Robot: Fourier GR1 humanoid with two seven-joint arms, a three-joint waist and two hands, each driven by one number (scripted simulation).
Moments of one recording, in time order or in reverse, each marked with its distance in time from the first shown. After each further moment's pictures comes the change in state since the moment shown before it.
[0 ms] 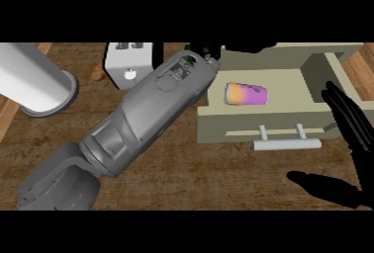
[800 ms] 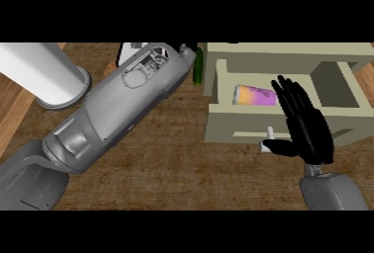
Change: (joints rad) left arm 0.074 0.143 -0.007 -0.207 -0.082 -0.013 0.171; right arm -0.188 0.071 0.065 0.558 0.345 -0.316 -0.065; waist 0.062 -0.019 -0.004
